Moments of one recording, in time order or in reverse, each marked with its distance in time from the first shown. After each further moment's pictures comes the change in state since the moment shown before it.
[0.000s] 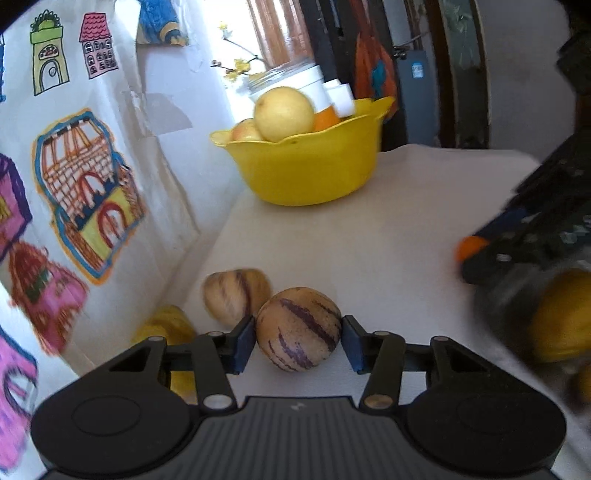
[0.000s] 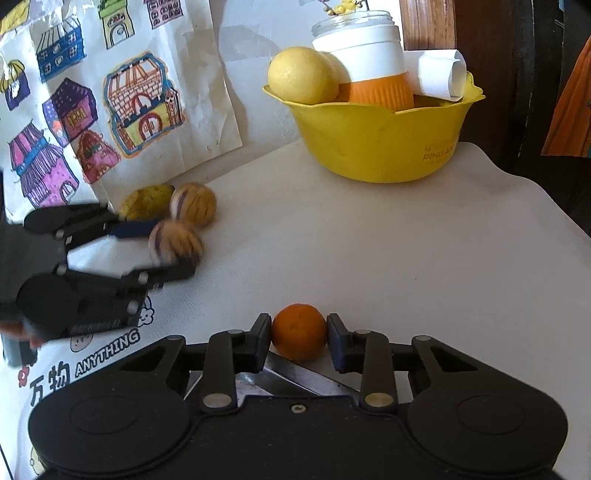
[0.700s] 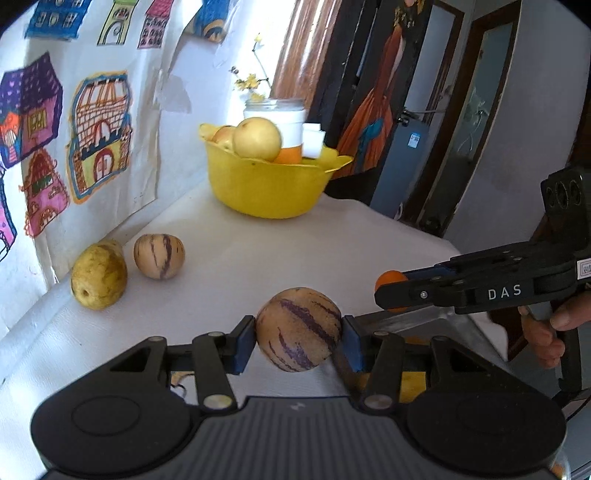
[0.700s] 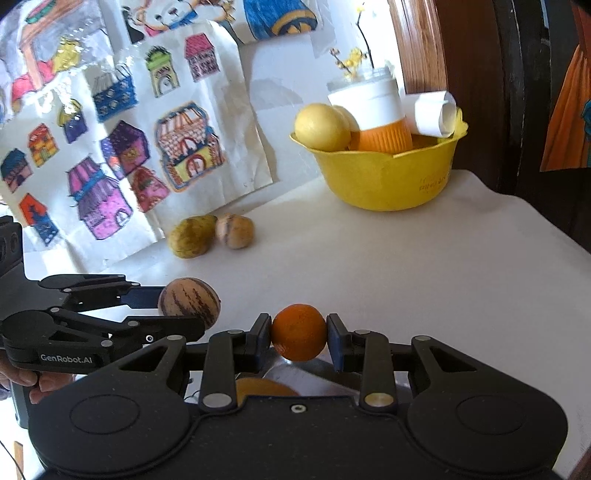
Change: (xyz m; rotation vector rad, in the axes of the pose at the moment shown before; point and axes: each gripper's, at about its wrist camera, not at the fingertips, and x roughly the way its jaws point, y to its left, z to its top) left arm -0.068 -0.011 -0.007 -0.395 -0.061 -0.237; right arm -0.067 0.005 -0.017 0.015 -0.106 0.074
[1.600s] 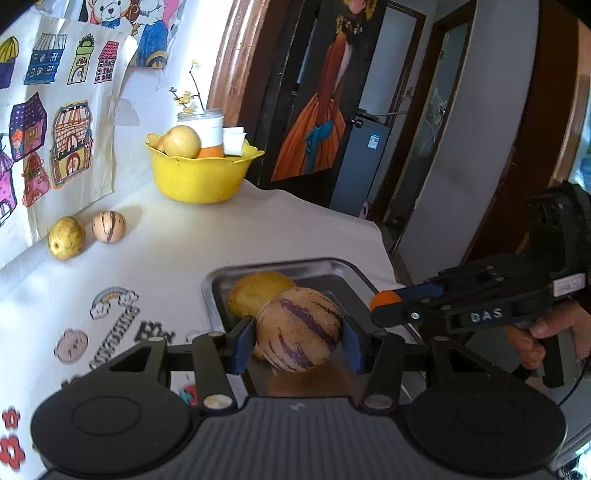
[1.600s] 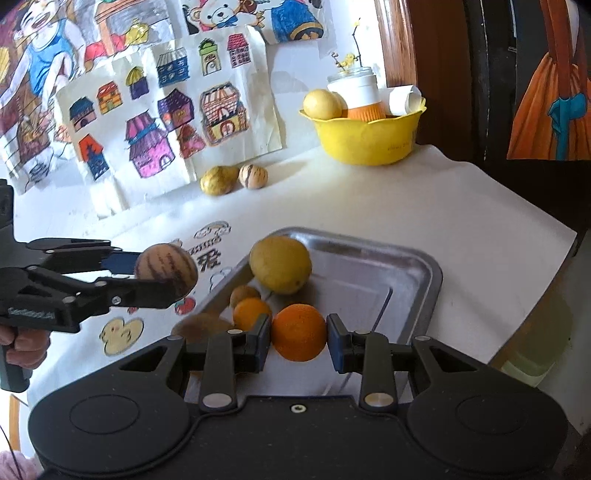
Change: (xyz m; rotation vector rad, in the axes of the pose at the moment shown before) left arm -0.078 -0.102 -0.064 0.052 -0.032 -0.062; right arm -0.110 0.016 -0.101 -0.053 0.010 -0.032
